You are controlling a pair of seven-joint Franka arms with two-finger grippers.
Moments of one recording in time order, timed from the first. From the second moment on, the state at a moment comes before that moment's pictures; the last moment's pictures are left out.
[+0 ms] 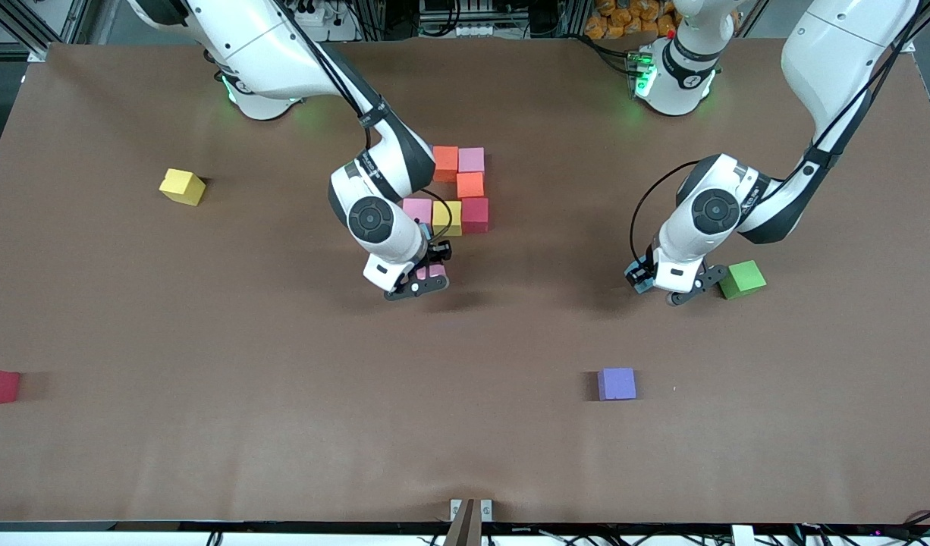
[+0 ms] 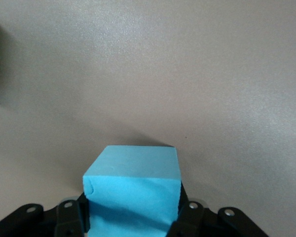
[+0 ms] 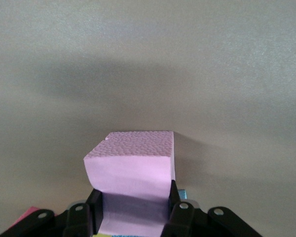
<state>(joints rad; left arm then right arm) 0.40 0.46 -0.65 -2.23 0.49 2.48 -1.16 0.60 0.63 0.08 -1.75 0.23 2.33 0.28</state>
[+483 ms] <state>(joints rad) 0.40 0.46 -0.65 -2.23 0.49 2.48 -1.16 0.58 0.63 0.07 -1.75 0.23 2.32 0.21</state>
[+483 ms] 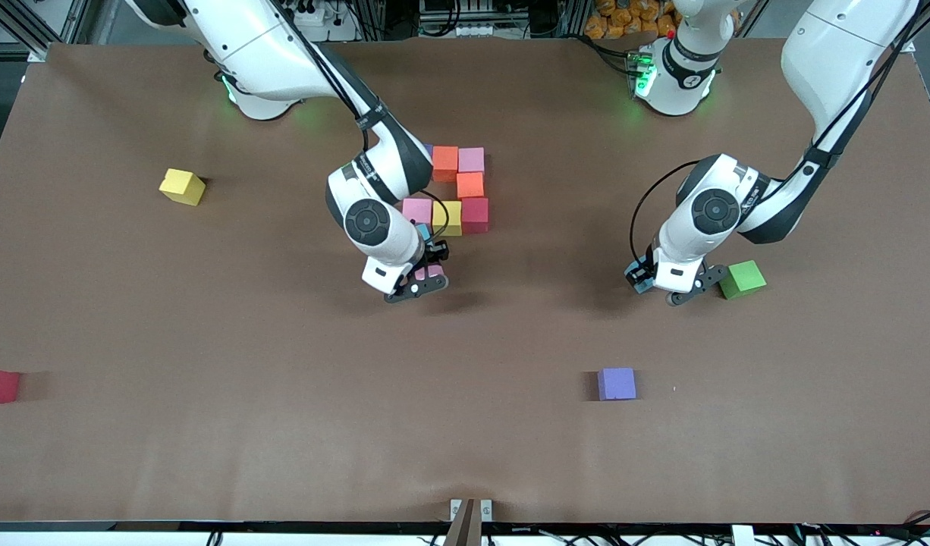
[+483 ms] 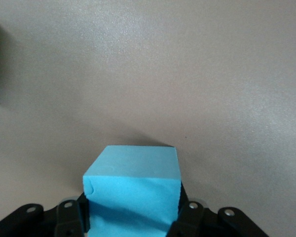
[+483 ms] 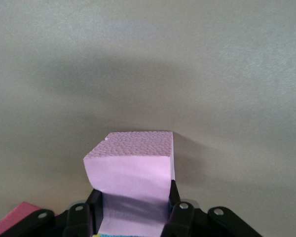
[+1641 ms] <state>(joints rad) 0.40 0.46 -0.65 -2.23 0.49 2.48 -1.16 0.57 0.62 0.07 -1.76 0.25 2.32 0.26</state>
